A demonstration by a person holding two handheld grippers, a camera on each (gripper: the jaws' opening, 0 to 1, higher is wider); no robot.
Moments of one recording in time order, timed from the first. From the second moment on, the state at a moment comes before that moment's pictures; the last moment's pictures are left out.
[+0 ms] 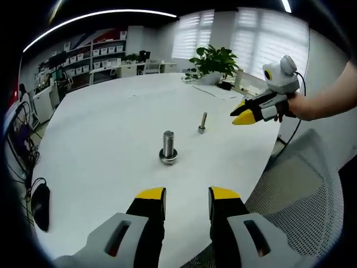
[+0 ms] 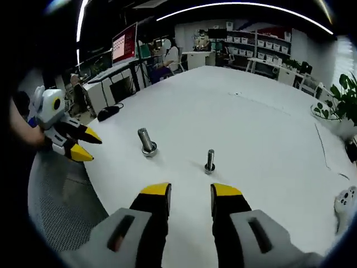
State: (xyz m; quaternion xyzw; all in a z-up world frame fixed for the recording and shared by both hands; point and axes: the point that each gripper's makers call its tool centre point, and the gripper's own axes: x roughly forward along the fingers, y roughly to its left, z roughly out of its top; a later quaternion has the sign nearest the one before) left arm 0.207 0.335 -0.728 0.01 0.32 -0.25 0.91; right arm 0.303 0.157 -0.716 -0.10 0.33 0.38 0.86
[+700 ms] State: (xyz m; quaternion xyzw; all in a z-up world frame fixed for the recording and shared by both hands) left arm 0.211 0.337 -0.718 0.00 0.30 -0.25 0.92; right arm 0.281 0.137 -0.709 -0.06 0.29 0.36 0.89
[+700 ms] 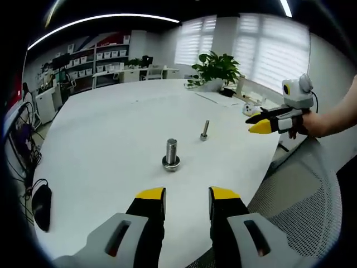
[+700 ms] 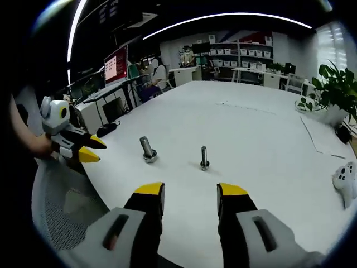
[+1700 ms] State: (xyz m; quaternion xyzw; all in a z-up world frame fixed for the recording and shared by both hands) left arm 0.214 0.335 -0.708 -0.02 0.28 -0.25 0.93; right arm 0.270 0.134 -0.721 -0.12 0.28 0.37 0.88
